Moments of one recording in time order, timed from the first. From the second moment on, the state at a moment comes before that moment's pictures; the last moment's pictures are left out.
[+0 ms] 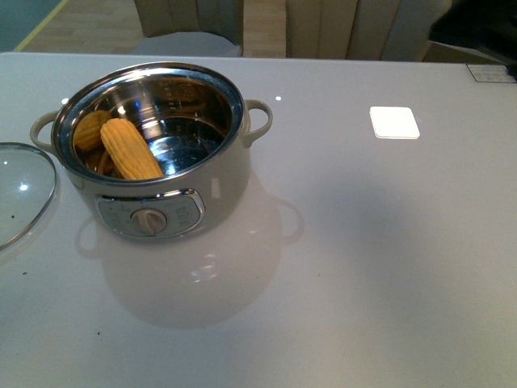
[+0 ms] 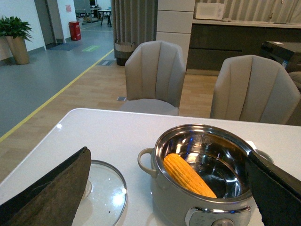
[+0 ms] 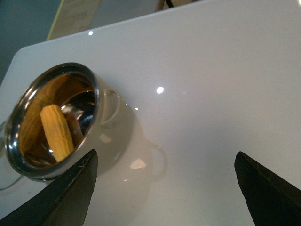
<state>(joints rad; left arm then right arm) 0.00 0.01 0.01 0.00 0.00 -0.01 0.29 1.33 0.61 0.23 -0.02 0.34</state>
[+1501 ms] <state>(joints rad) 0.00 0.01 0.01 0.00 0.00 -0.01 0.00 0.34 0.04 0.29 0.00 0.00</state>
